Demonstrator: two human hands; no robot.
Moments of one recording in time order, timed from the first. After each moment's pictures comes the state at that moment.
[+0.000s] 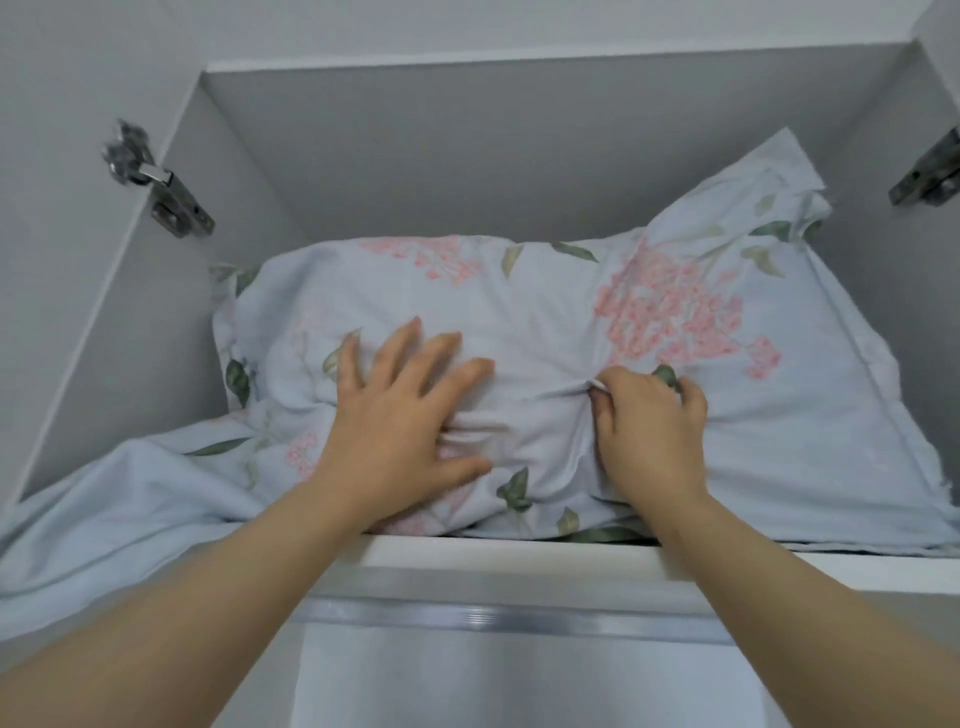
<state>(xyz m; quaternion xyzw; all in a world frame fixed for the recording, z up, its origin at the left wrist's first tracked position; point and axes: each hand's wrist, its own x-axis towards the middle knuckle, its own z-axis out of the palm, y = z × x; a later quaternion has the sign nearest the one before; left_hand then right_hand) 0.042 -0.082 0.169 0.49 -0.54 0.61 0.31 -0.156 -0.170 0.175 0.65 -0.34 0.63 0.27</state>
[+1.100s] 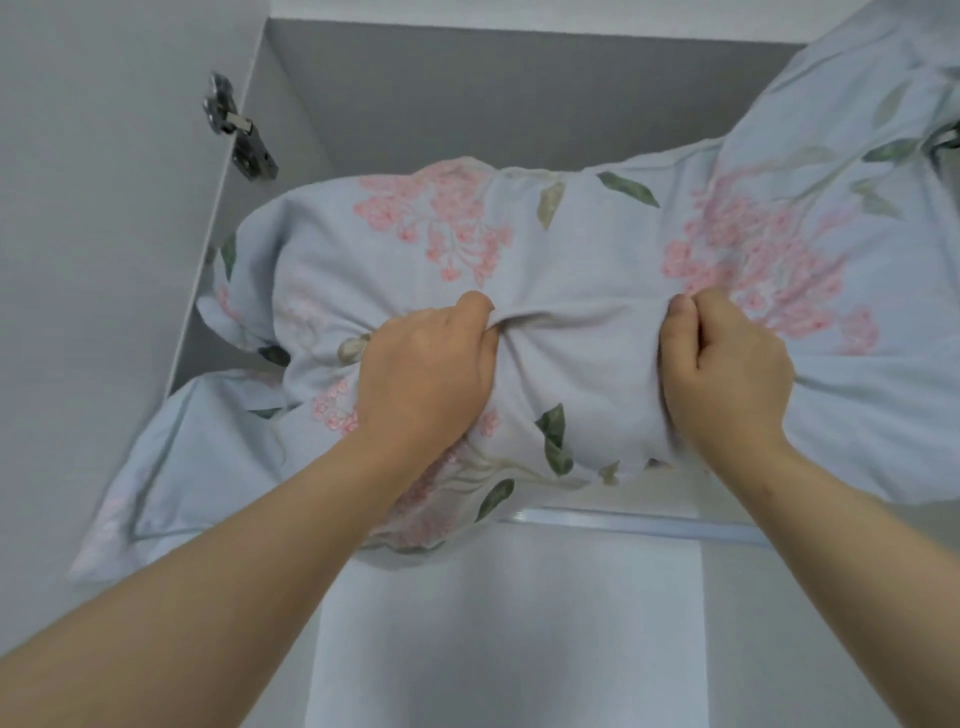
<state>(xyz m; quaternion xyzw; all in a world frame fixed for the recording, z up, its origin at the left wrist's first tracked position) 0.002 0.020 0.133 0.42 -0.45 0.64 0.46 -0.186 -0.040 0.138 0.58 -0.23 0.73 0.29</state>
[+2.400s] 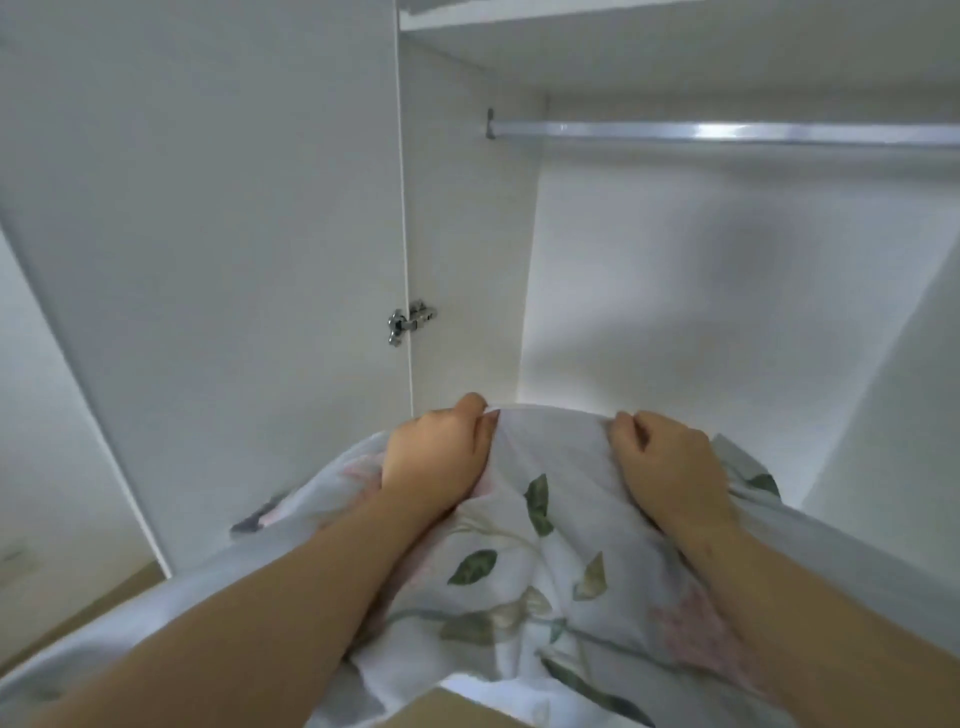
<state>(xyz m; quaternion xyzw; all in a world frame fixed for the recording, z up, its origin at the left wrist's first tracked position) -0.069 0.201 -0.225 0.85 -0.43 0.16 0.25 -0.212 0.066 -0.227 0.86 -0.34 0.36 -0.16</state>
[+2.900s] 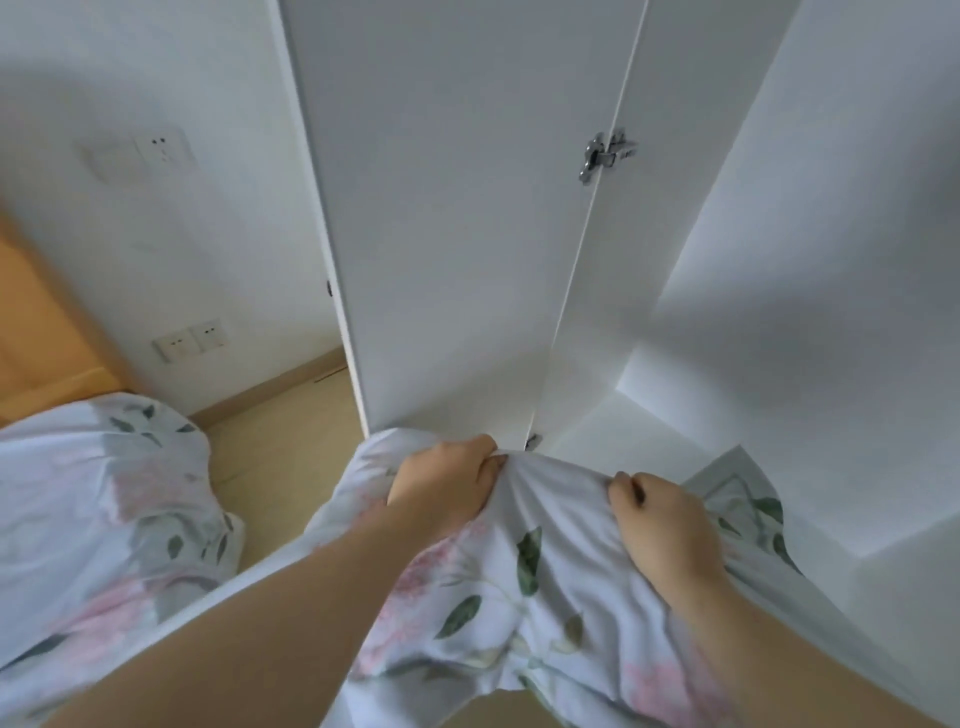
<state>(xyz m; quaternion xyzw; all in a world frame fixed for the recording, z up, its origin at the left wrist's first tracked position) -0.048 0.361 -0.393 0.93 -0.33 -0.05 0.17 -0.167 0.192 -0.395 0.90 -0.33 0.10 -0.26</state>
